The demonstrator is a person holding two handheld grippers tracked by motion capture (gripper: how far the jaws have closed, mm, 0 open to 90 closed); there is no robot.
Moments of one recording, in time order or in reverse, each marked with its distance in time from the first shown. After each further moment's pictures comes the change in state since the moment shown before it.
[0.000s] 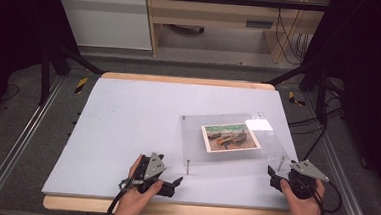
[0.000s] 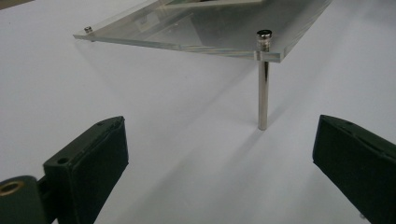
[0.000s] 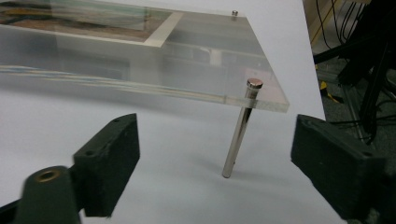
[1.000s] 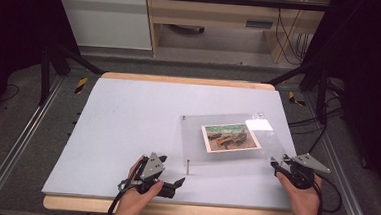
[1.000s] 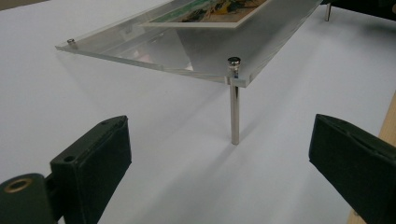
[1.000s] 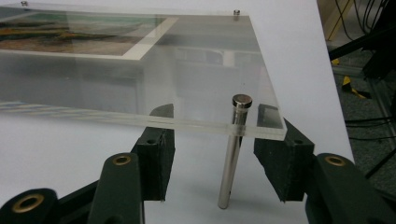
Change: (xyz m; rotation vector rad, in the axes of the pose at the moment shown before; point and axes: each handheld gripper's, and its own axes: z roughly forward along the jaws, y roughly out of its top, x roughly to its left) left arm -0.003 0.006 -0.007 -0.051 -0.066 -0.041; right arm -0.017 0.002 0.024 -0.009 0.070 0.076
